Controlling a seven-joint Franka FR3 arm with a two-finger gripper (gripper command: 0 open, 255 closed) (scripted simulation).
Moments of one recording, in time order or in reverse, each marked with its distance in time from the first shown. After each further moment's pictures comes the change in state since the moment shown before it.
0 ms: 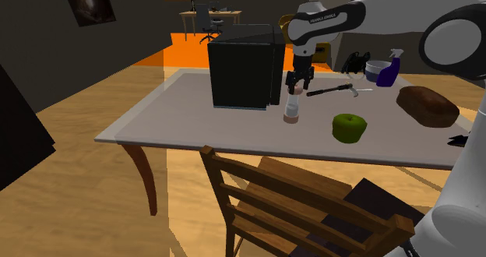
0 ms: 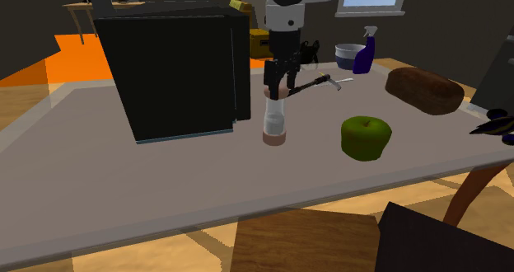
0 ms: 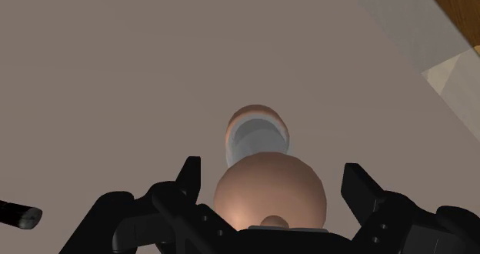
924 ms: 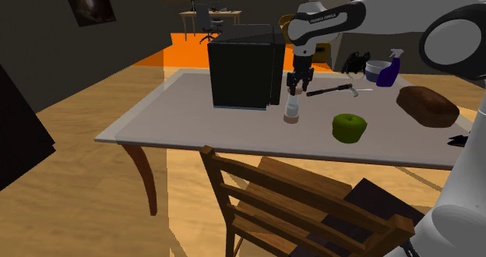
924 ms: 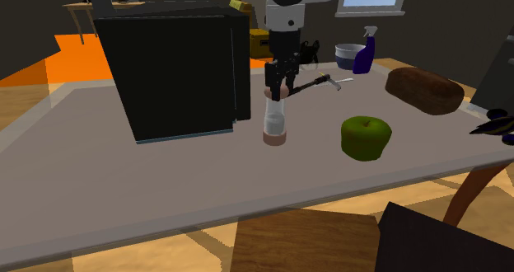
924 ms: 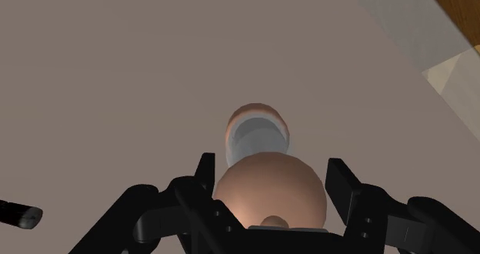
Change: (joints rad) arm 0.000 0.000 0.000 -0.001 0.000 0.002 -0.001
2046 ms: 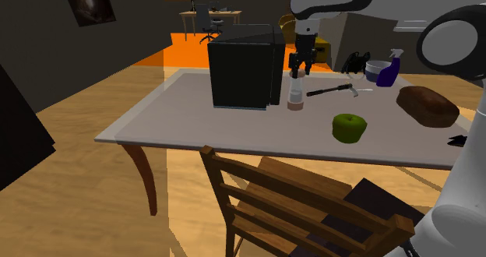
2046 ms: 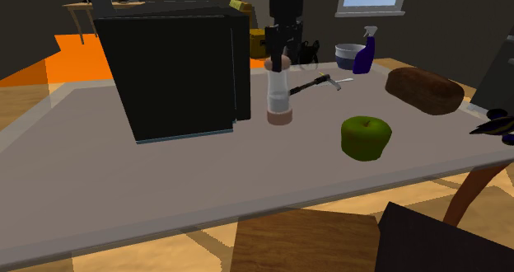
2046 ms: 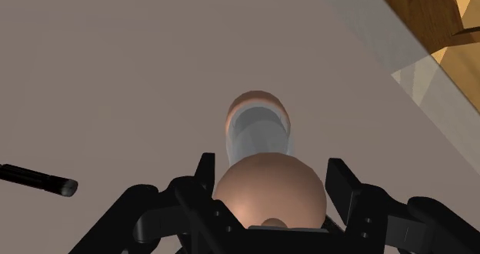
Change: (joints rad) arm -0.002 0.010 -0.001 0.214 0.000 -0.205 0.003
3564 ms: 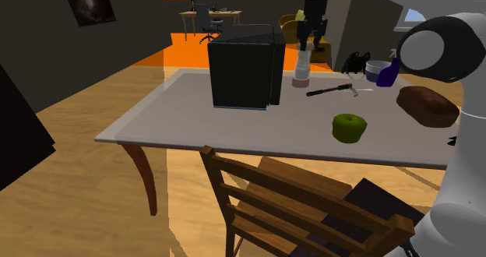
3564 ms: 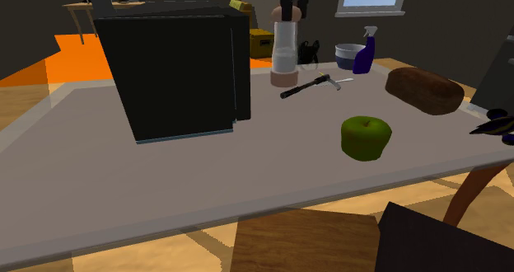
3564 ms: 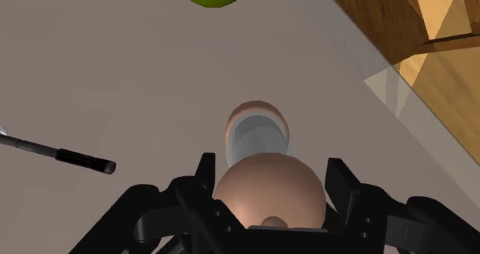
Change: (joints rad) arm -0.029 0.104 -0.008 0.454 0.014 -0.352 -0.021
